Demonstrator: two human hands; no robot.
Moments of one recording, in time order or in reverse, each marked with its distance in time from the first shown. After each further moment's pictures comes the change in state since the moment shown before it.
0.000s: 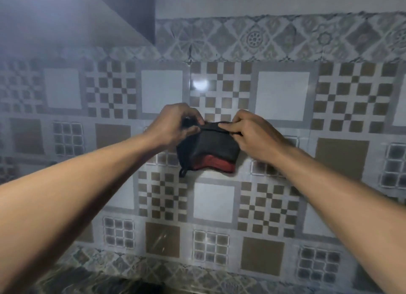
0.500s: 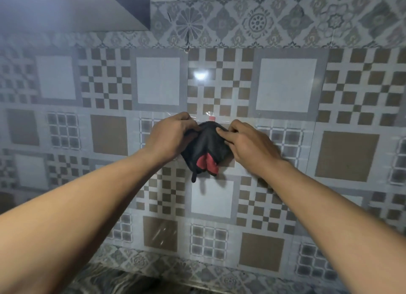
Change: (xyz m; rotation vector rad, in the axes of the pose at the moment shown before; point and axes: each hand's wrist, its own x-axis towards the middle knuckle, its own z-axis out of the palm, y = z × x) left_hand -0.025 -0.013 0.045 0.256 0.097 0.062; right_hand -0.016 0.018 0.050 -0.177 0.023 -0.048
